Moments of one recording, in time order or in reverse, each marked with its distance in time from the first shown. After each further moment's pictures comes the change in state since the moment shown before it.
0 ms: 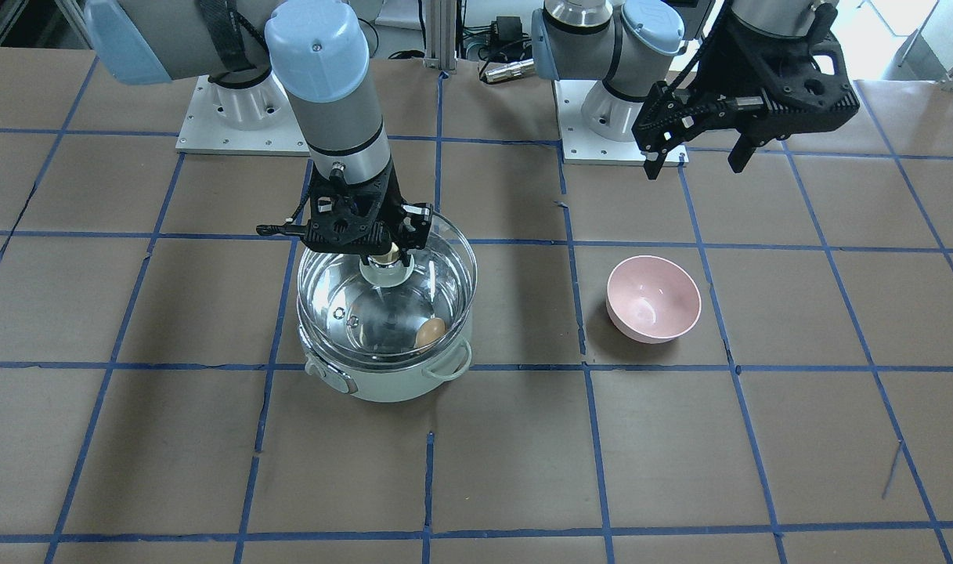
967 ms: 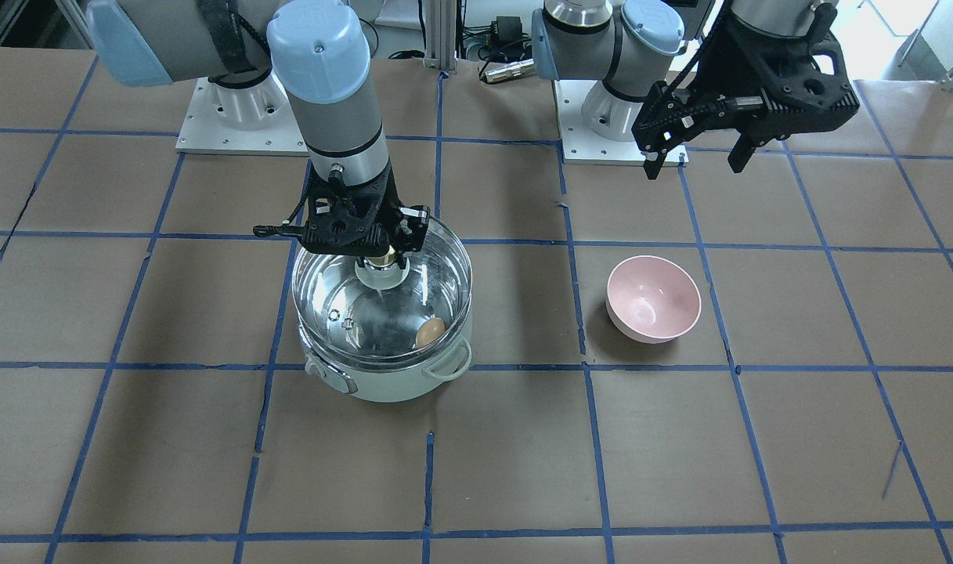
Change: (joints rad) left arm 0.000 0.000 0.000 0.001 0.000 0.000; right arm -0.001 0.001 0.002 -0.009 -0.012 0.003
